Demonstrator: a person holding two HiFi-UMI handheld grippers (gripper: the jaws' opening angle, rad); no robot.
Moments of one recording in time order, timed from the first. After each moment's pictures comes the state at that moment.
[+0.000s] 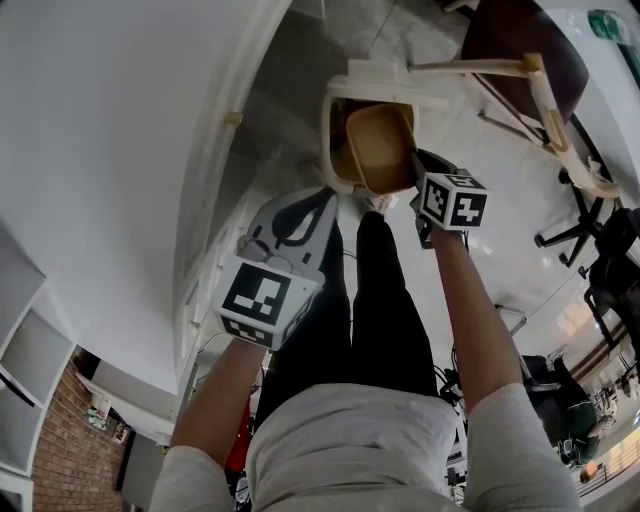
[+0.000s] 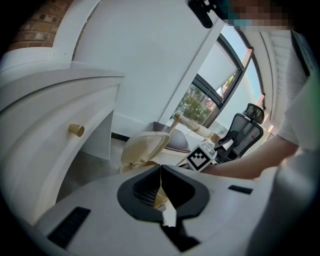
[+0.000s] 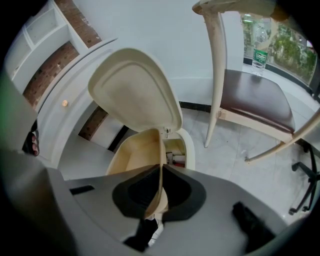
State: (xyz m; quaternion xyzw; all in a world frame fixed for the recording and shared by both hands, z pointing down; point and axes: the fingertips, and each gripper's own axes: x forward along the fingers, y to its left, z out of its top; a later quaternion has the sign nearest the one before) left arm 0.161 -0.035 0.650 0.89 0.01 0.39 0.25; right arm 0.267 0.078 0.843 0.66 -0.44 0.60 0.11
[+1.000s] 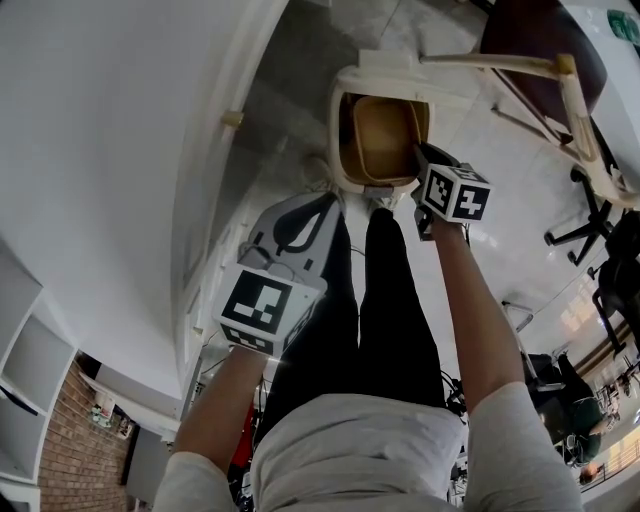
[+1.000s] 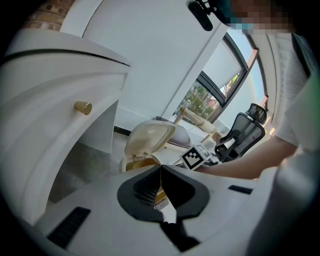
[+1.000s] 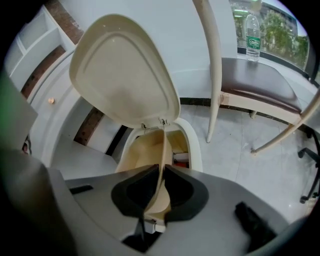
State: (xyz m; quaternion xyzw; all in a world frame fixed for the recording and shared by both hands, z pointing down) left arm 0.144 -0.036 0.684 0.87 0.01 0.40 0.27; right arm 0.258 0.068 0.889 0.67 -0.42 0.61 0.08
